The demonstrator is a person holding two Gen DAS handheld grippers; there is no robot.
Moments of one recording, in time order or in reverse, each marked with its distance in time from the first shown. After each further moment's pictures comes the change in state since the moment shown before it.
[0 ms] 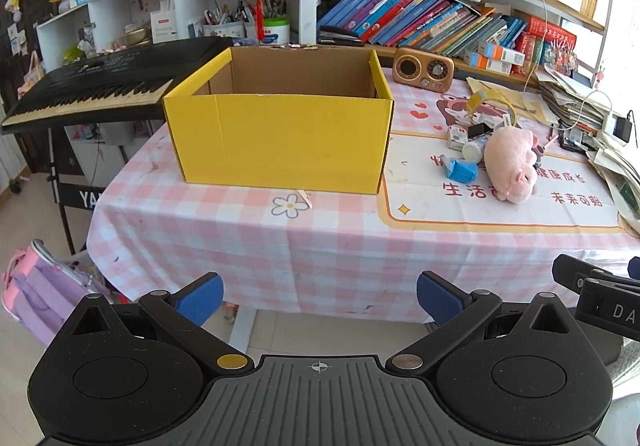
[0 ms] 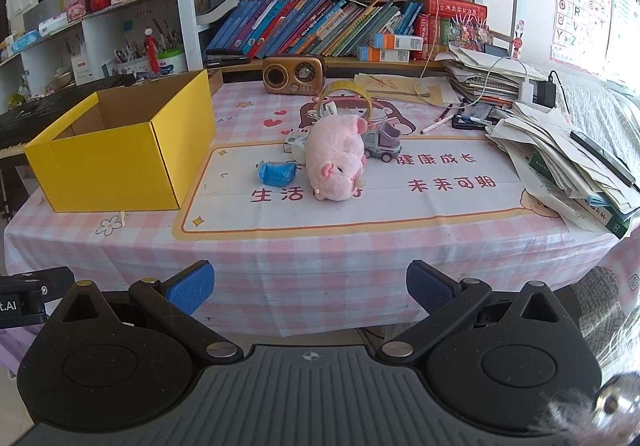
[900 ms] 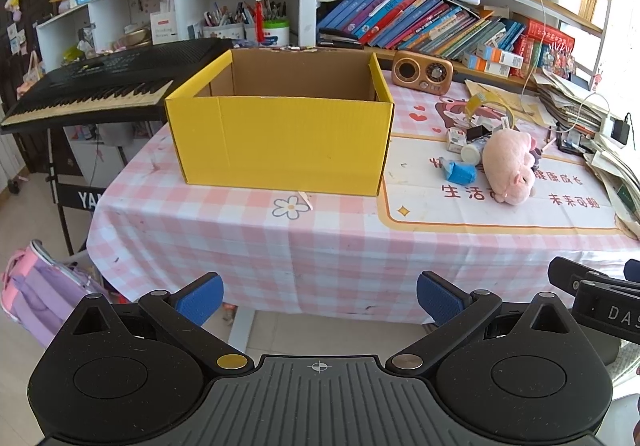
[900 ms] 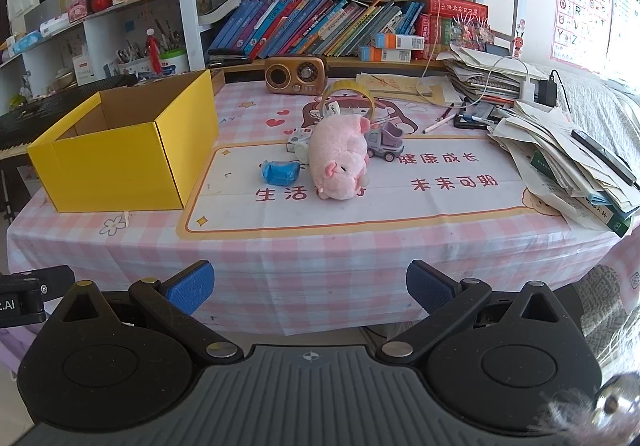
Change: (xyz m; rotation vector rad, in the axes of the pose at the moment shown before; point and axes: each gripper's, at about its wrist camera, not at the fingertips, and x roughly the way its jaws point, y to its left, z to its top) left arm -0.004 0.005 0.000 -0.004 -0.002 -0.005; right arm 0.000 0.001 -0.001 0.000 0.002 0.002
